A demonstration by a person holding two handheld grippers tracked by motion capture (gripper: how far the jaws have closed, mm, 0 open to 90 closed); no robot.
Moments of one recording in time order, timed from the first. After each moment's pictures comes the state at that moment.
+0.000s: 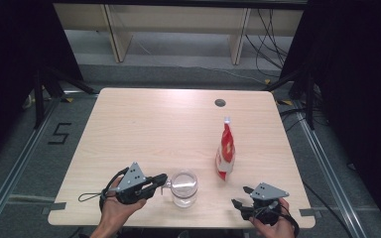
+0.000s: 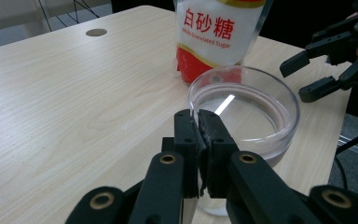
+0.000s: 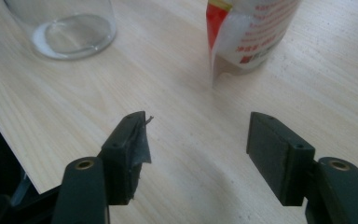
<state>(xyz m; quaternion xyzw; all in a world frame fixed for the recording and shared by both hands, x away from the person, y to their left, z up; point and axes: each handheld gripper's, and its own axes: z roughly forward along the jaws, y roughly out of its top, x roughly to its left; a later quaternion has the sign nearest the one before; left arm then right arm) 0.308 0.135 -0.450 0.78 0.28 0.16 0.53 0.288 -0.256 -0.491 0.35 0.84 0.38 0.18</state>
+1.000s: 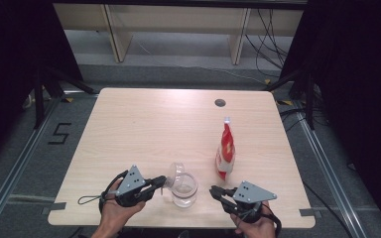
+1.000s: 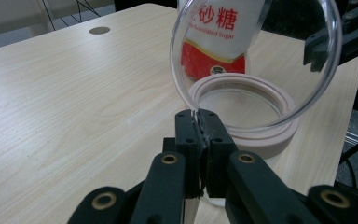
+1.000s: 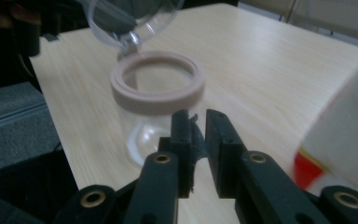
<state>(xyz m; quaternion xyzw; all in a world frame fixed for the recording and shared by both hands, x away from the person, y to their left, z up) 0.305 0.136 -0.459 0.78 0.28 0.17 0.53 0.280 -0.195 -0.457 0.25 0.80 0.51 0.18</state>
